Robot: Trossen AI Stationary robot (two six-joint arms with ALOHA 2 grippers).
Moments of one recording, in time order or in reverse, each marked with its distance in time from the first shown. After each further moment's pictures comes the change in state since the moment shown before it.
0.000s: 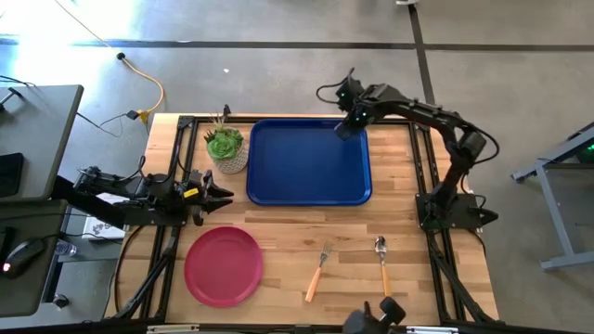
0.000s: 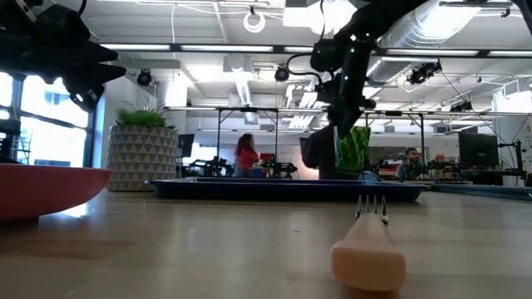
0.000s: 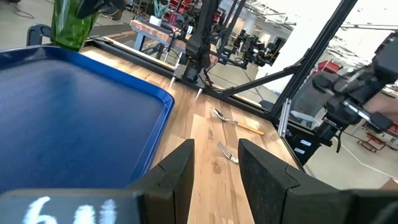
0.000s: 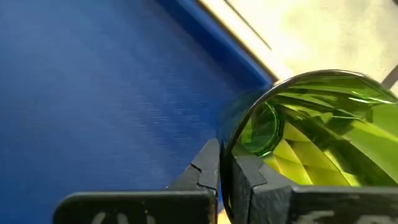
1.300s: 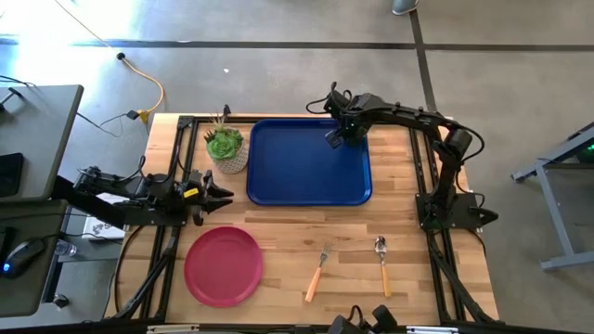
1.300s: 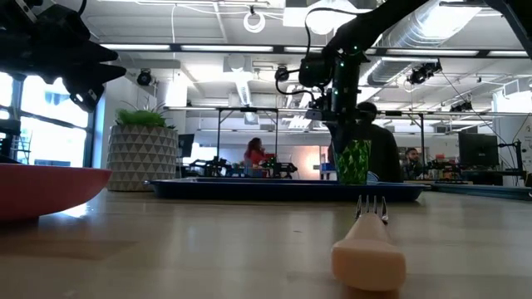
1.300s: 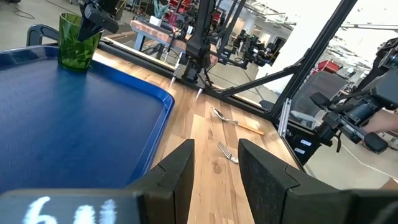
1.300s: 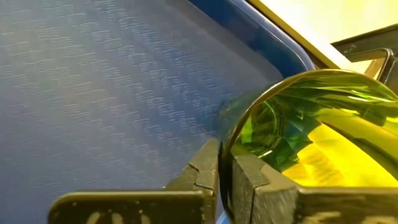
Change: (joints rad) left arm 0.000 0.000 0.000 0.000 0.000 0.001; right arm 0.058 0.102 0.000 -0.004 0.043 0.219
